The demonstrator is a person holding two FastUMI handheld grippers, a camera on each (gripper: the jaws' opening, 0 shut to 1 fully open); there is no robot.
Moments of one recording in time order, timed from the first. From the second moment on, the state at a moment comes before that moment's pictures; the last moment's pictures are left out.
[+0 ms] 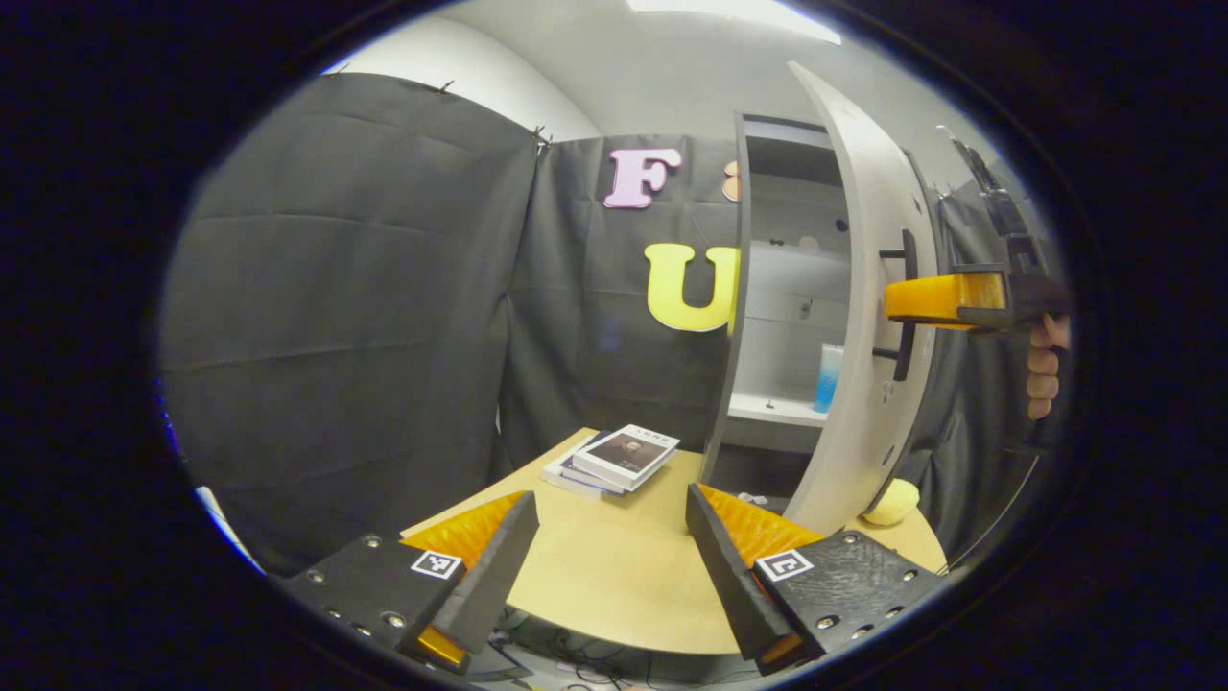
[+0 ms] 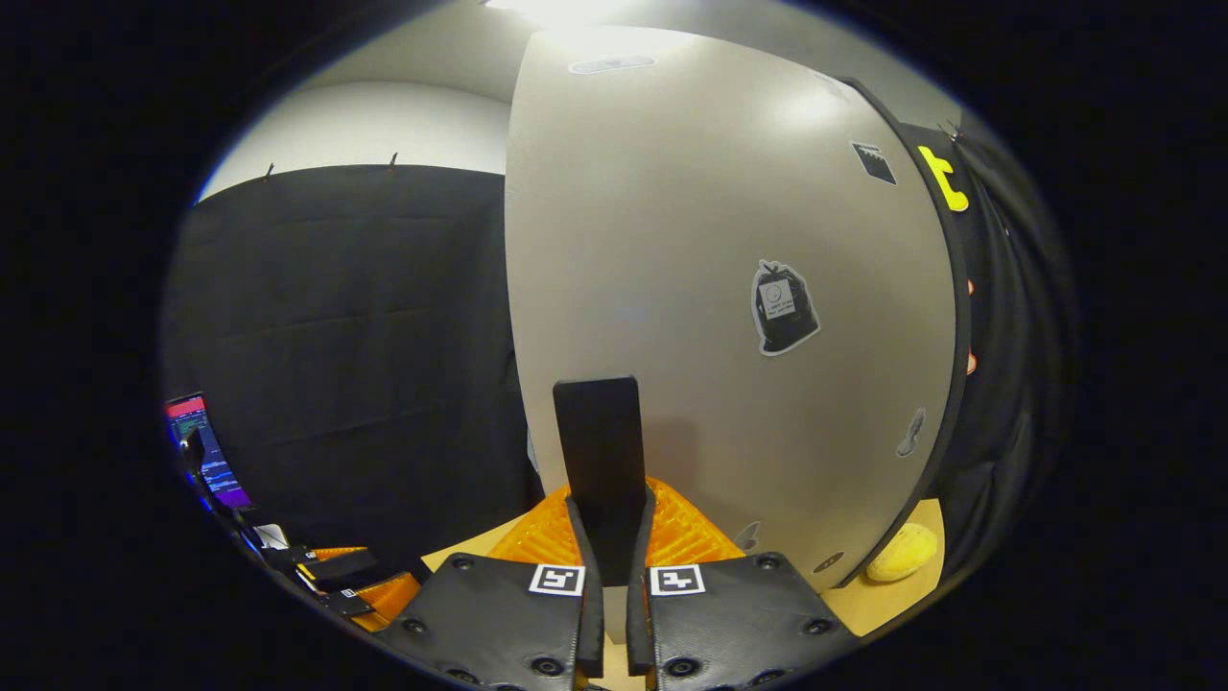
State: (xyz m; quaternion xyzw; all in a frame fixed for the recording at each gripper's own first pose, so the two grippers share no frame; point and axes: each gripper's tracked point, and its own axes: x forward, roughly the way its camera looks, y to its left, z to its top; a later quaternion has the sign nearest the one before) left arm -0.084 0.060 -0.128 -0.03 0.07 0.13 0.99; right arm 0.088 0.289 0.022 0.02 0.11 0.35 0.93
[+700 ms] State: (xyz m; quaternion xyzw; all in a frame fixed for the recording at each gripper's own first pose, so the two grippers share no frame) left arm -0.084 -0.040 -0.120 0.00 0.07 0.06 1.00; right arm 0.101 0.250 0.016 0.05 0.11 0.32 0.94
